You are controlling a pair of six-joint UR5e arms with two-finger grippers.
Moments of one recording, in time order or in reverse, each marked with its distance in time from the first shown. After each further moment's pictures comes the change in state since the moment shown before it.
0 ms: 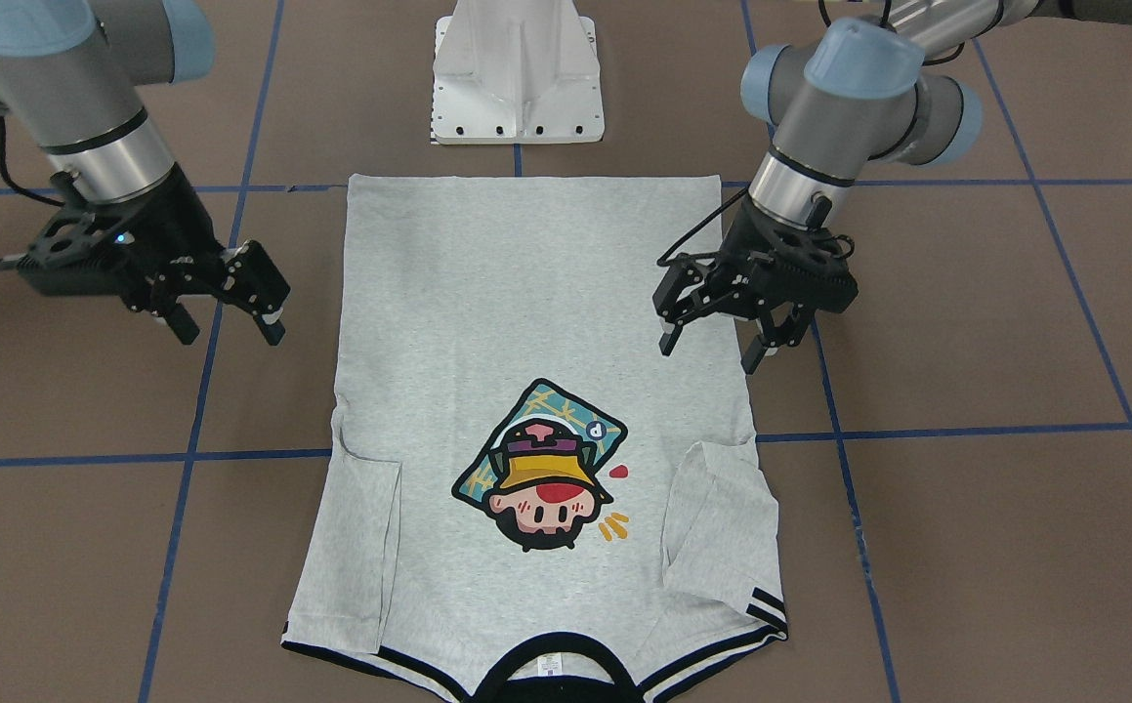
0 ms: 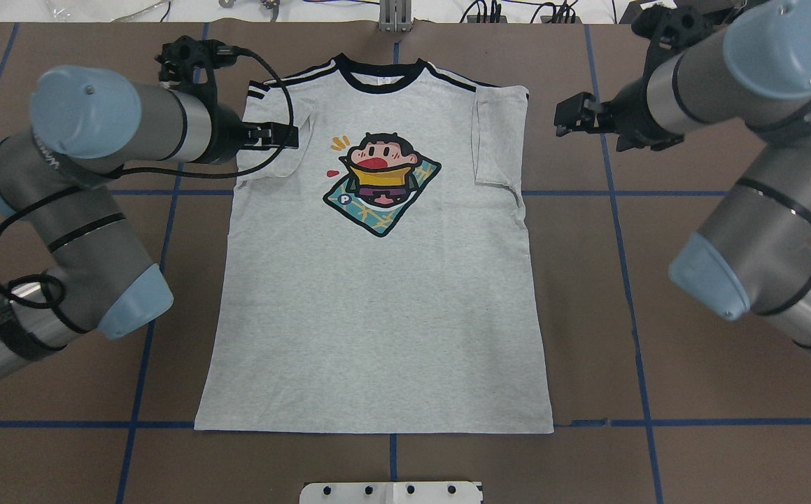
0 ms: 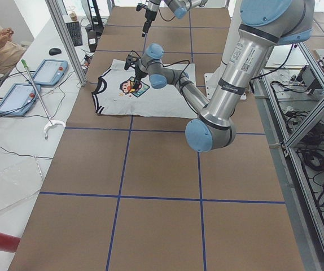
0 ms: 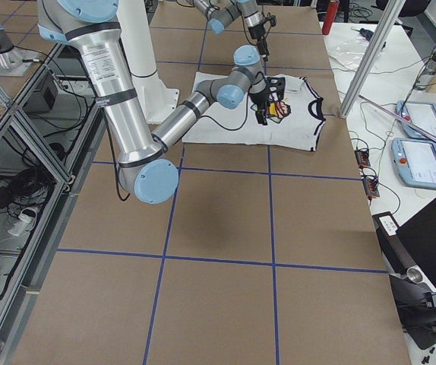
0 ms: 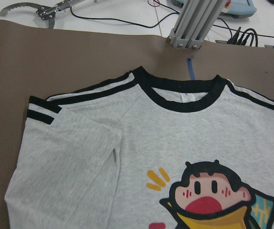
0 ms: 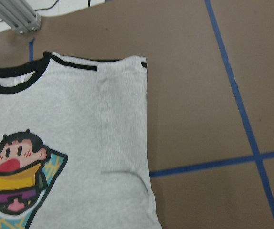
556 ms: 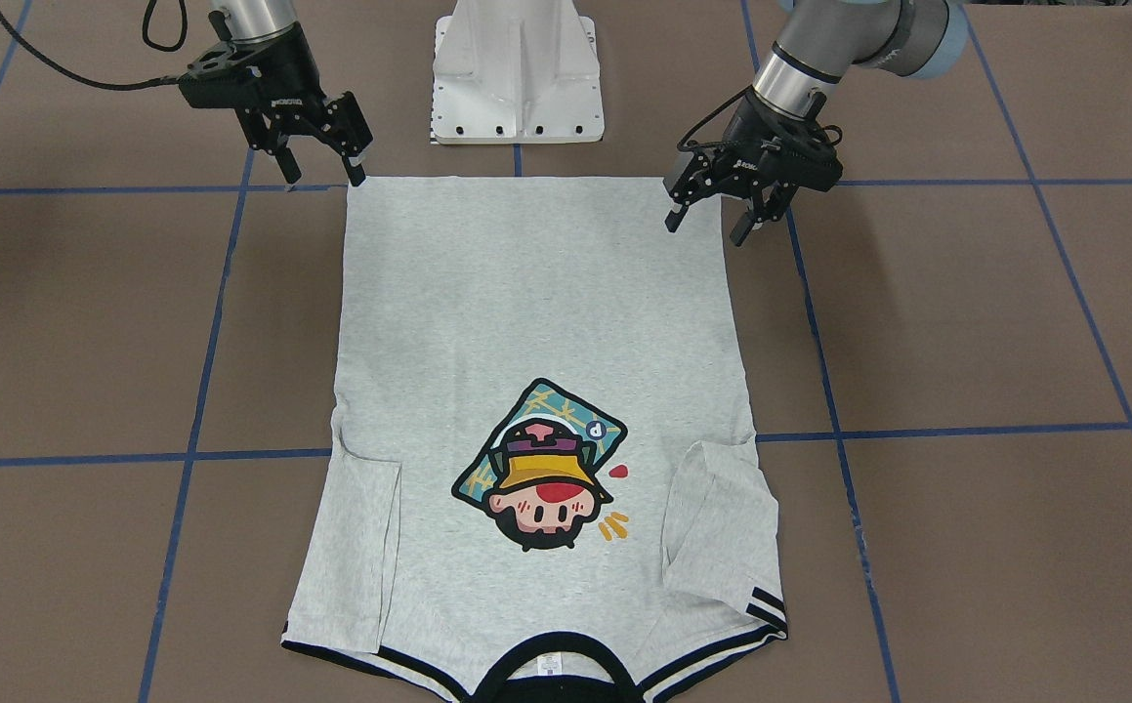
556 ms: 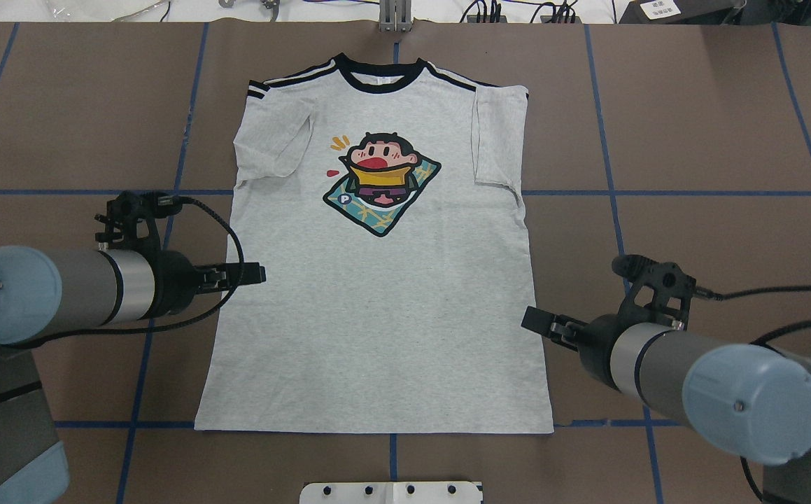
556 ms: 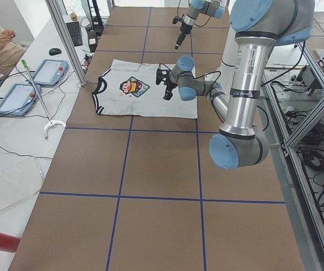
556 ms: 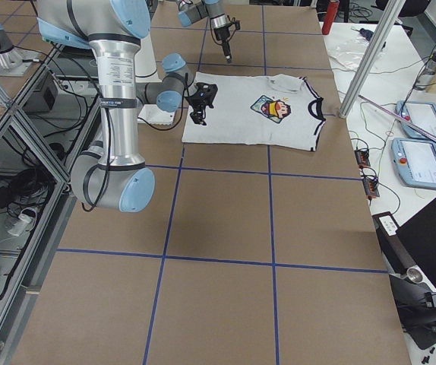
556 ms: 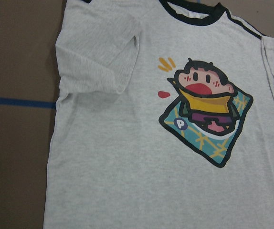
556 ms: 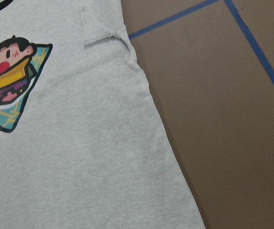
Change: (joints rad) left arm 0.304 0.322 -0.217 -0.118 0.151 -0.304; right arm -0.567 -0.262 0.276 0.000 -0.487 0.464
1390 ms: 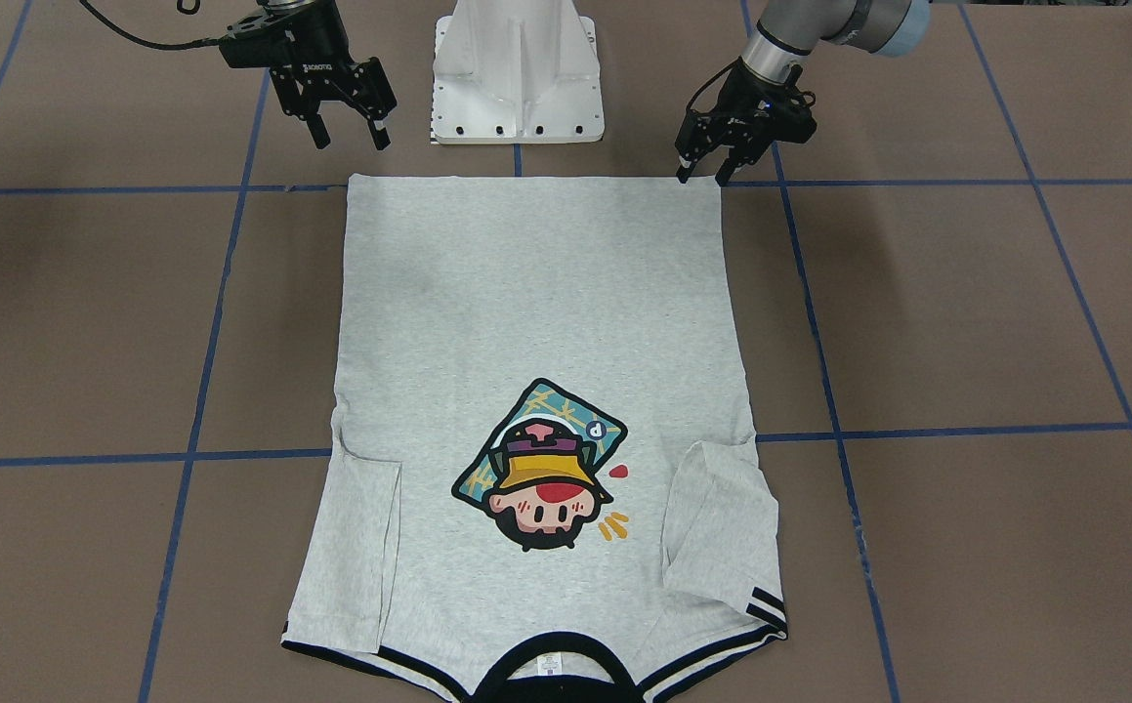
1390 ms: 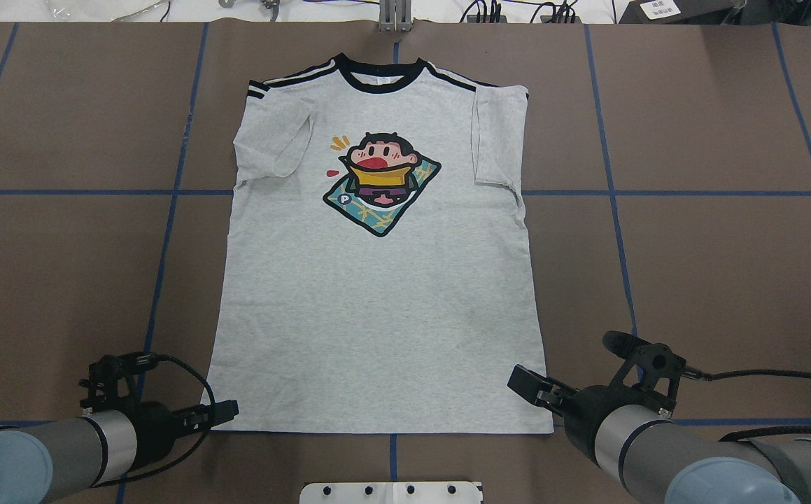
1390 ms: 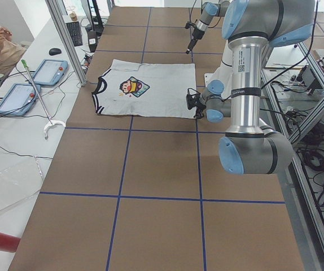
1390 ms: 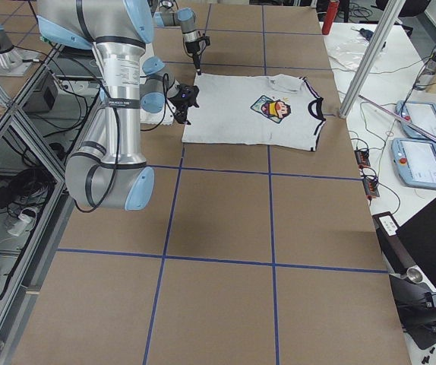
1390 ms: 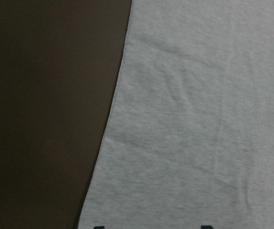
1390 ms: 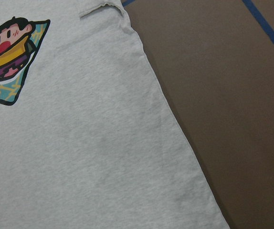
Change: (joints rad) left arm 0.334 0.194 0.034 -0.138 0.223 -0.258; right arm -0.153 -0.023 0.011 0.002 -0.153 0.122
